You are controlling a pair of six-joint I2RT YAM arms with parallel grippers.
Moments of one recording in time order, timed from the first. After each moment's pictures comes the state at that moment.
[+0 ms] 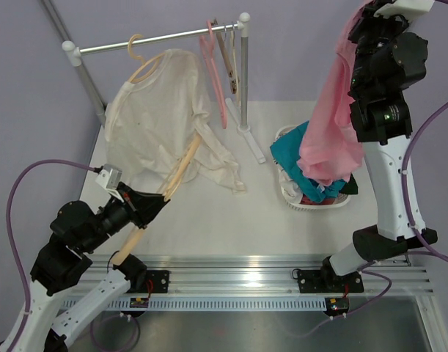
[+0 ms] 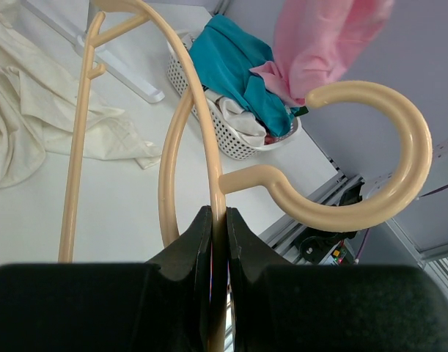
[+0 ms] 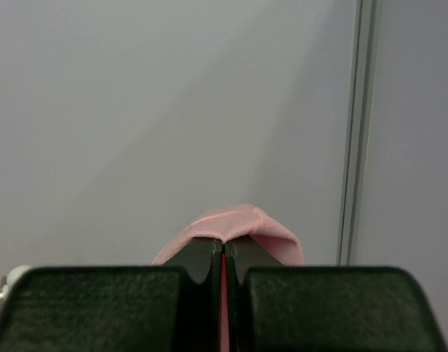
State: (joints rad) left arm -0.60 0.40 0.97 -0.68 0.17 -0.48; right arm 0.31 1.54 2.20 -0.09 0.49 -0.19
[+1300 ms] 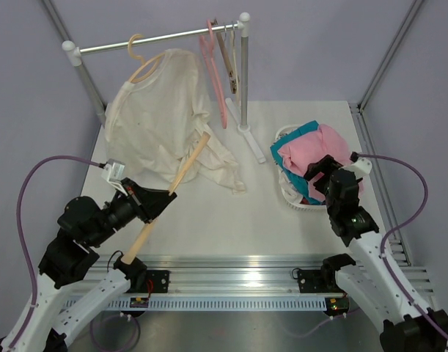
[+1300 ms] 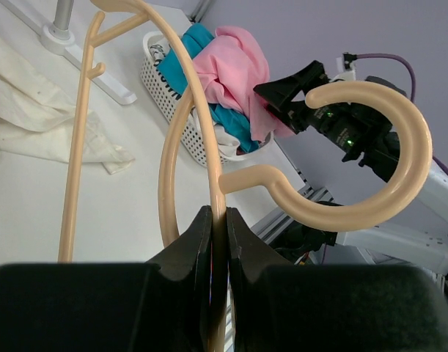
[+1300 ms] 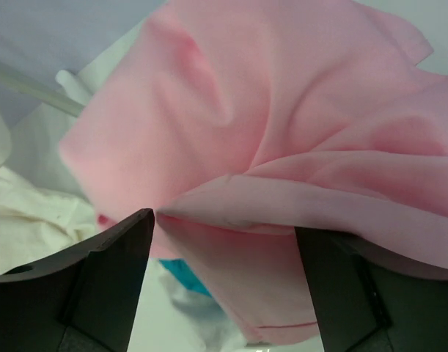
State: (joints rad) left arm -0.60 0.43 0.93 -0.57 0.20 -0.60; right arm 0.26 0.76 0.55 -0.15 0.42 0.65
